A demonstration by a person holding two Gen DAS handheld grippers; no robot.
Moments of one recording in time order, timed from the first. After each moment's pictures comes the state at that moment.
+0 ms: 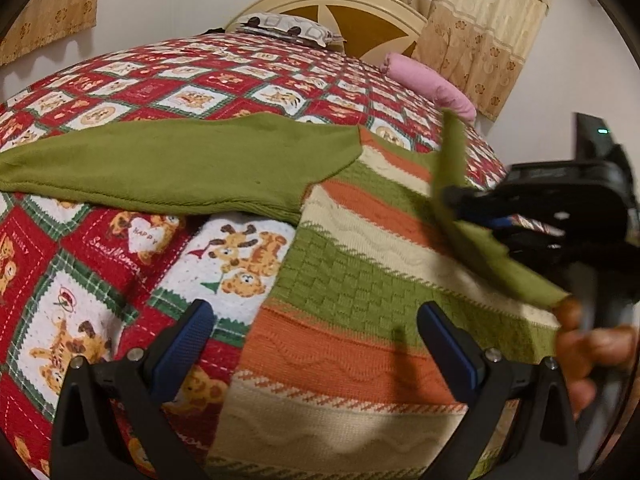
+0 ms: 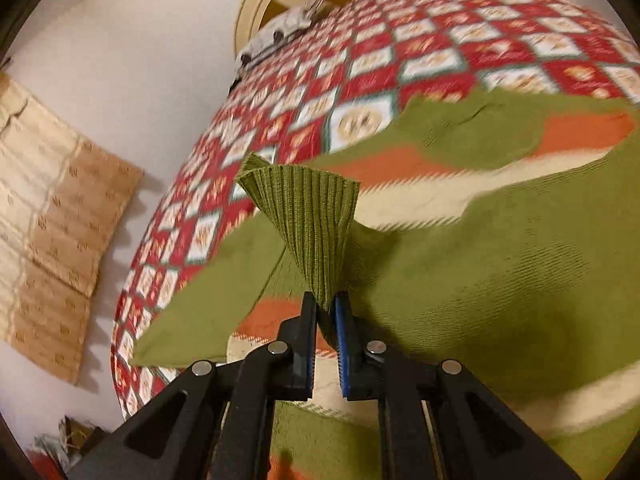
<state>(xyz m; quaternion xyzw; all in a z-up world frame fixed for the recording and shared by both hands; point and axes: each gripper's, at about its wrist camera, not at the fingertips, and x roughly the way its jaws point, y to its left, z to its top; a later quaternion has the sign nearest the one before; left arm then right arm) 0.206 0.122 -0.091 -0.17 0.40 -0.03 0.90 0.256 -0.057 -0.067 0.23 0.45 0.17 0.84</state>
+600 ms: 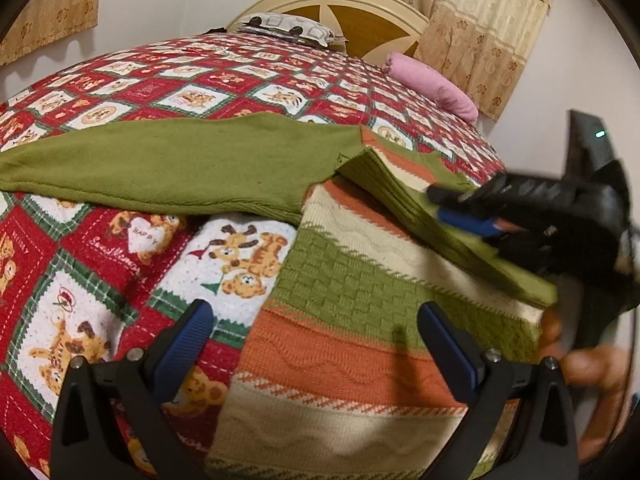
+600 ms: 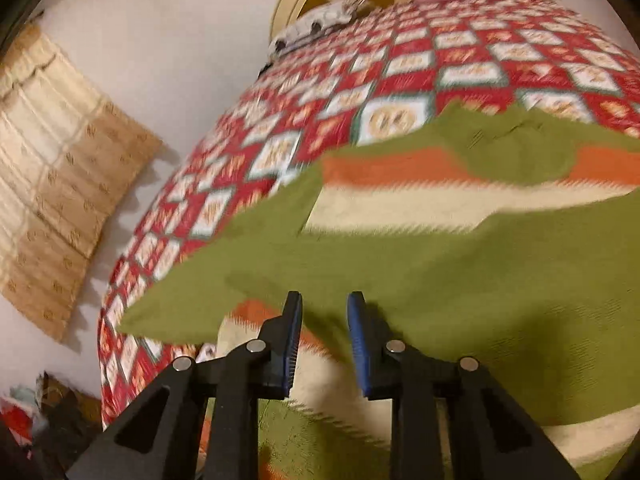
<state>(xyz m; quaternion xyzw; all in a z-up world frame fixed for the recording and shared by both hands) 0.203 0.124 -0.092 -0.17 0.39 -0.03 0.90 0.263 -0.037 -0.073 0.17 0.44 0.22 0.85</state>
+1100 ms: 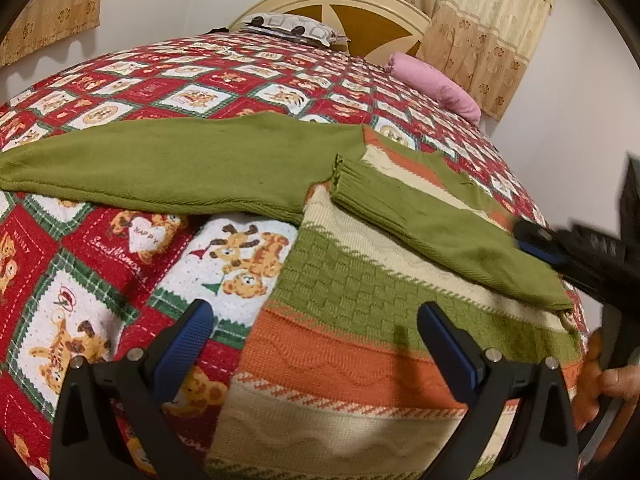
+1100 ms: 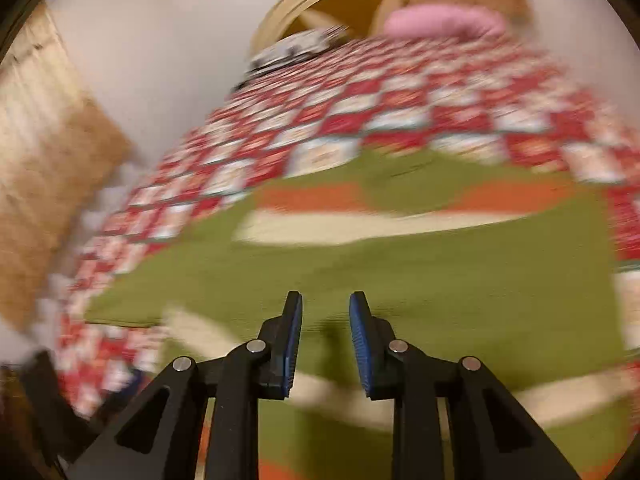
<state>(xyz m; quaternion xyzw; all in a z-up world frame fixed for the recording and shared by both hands) 0.202 0.120 -0.093 -0.16 0.40 -0.02 0.90 0.224 -0.126 -0.042 0.10 0.40 0.12 0.91</state>
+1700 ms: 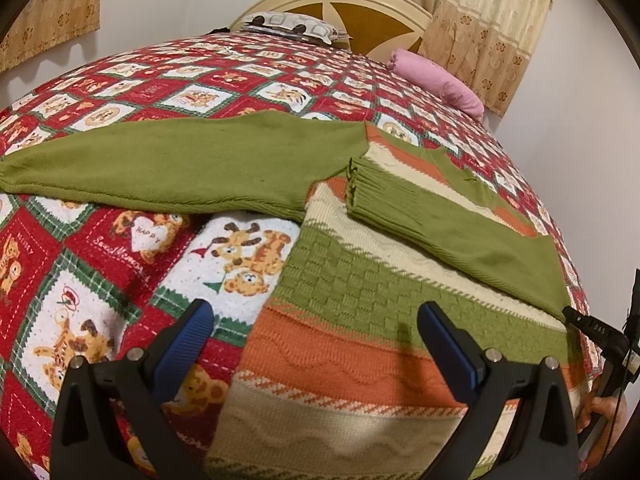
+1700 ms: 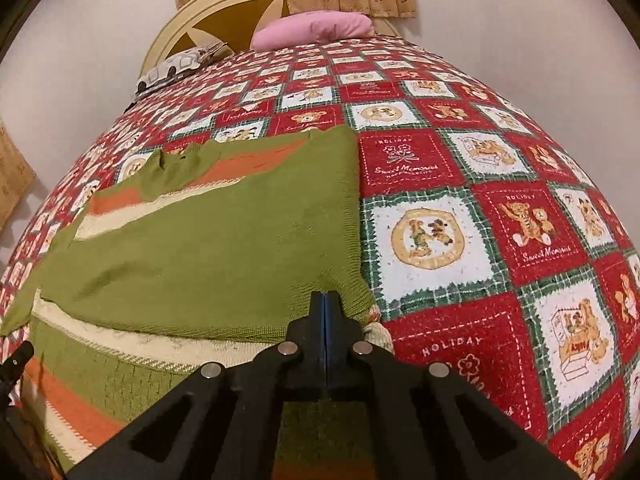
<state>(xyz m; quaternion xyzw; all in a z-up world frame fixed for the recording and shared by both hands) 0.201 0.119 -0.095 -0.15 0.40 -0.02 0.90 0.191 -0.275 -0.084 0.11 0.40 -0.05 0.91</state>
